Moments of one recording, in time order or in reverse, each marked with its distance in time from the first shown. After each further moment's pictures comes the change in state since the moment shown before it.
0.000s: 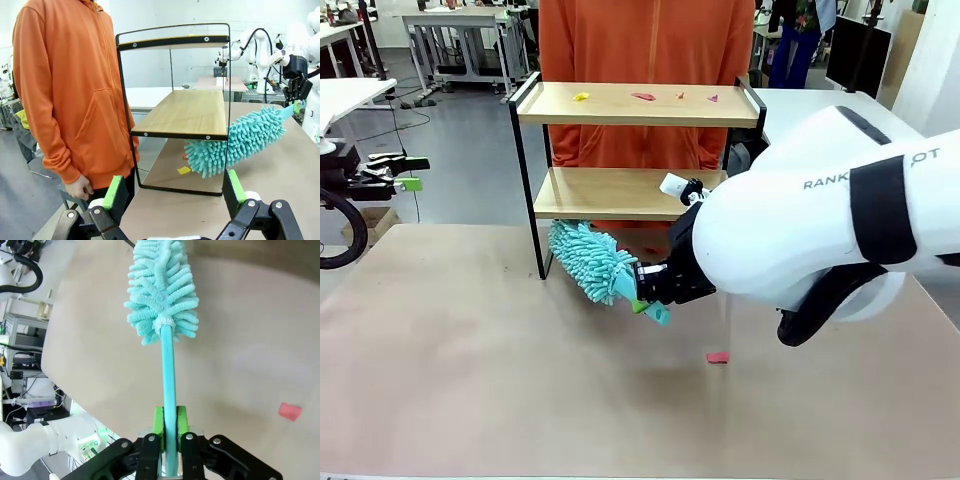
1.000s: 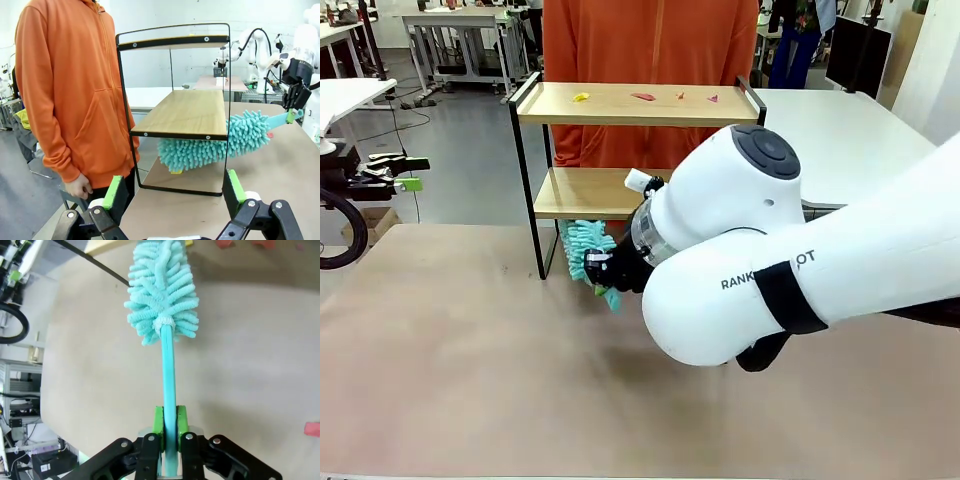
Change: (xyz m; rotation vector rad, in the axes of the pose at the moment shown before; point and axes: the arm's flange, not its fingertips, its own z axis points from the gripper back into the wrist) left arm 0.000 0.000 0.000 0.000 0.000 0.000; right arm 0.026 0.049 -0.050 -0.093 -0.148 -0.156
